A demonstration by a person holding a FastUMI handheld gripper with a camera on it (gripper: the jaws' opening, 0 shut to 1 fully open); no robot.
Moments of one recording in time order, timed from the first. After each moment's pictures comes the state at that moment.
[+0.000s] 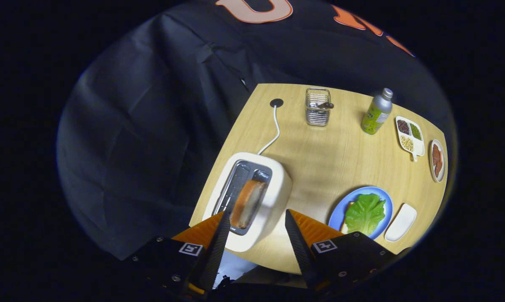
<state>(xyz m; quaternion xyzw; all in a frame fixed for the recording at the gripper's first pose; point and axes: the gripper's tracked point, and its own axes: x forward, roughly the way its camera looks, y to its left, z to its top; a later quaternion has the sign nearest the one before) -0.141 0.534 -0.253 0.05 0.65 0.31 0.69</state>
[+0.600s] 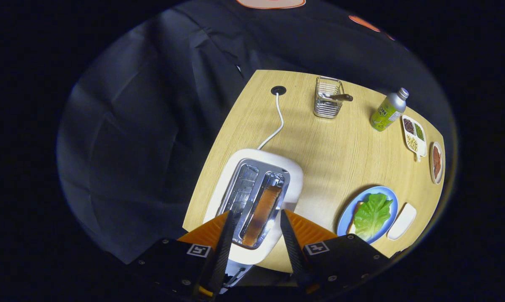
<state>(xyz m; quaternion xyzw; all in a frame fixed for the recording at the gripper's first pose) -0.149 0.569 -0.294 0.00 0.68 0.28 0.67</state>
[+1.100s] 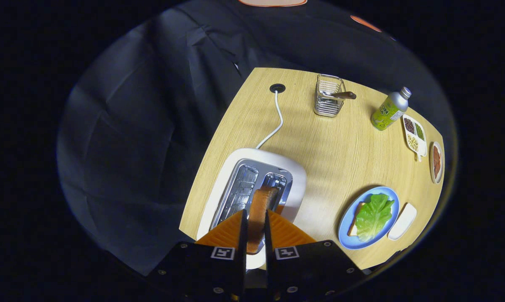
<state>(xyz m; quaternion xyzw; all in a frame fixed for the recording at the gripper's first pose) -0.146 0.569 -0.300 0.01 0.68 0.28 0.68</state>
